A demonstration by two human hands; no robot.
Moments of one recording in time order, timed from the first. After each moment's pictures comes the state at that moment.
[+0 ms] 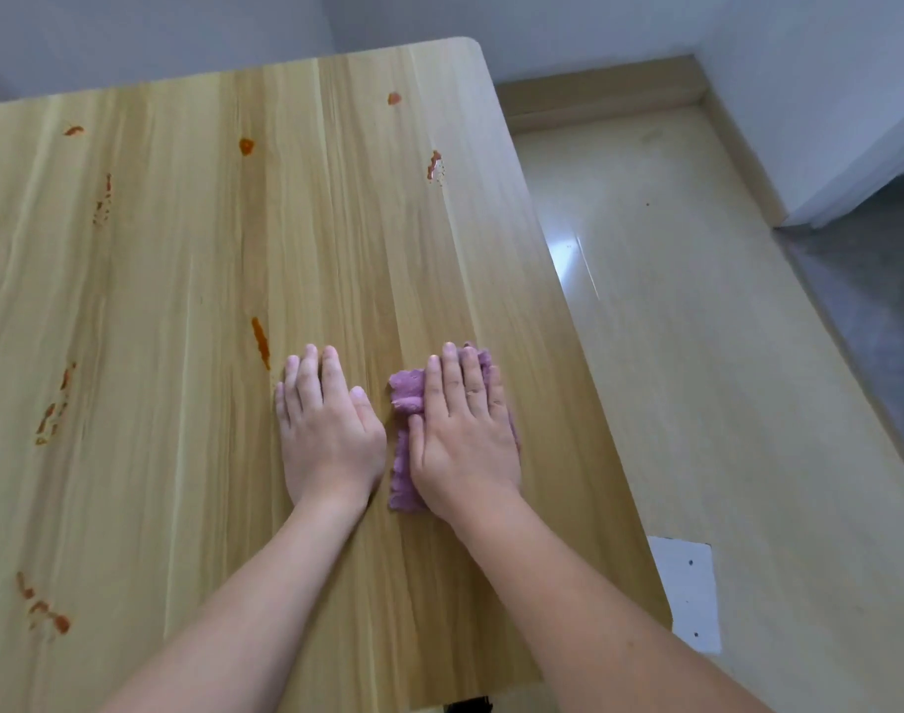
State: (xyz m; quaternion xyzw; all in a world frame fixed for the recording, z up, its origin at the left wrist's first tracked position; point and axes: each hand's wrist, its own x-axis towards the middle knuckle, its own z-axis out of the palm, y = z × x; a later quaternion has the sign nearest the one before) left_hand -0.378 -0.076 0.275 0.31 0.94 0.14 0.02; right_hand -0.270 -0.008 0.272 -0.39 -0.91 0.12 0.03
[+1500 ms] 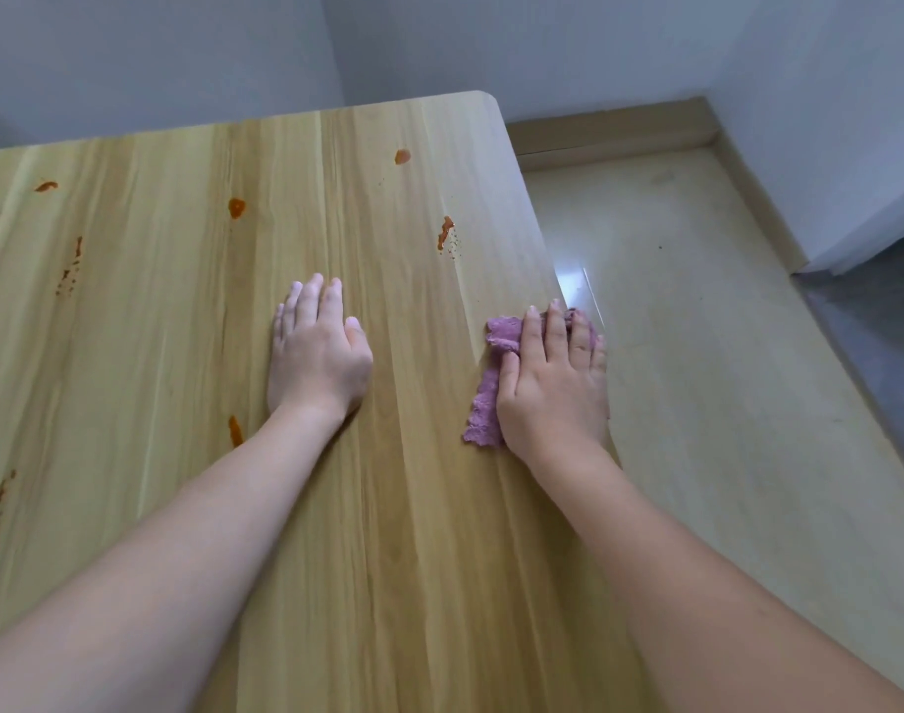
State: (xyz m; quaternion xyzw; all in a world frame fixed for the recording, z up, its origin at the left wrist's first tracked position) left_hand -0.514 0.061 0.269 0.36 0.92 0.16 0.03; right_hand -0.314 0.157 0.270 -0.51 -0.86 0.08 0.01
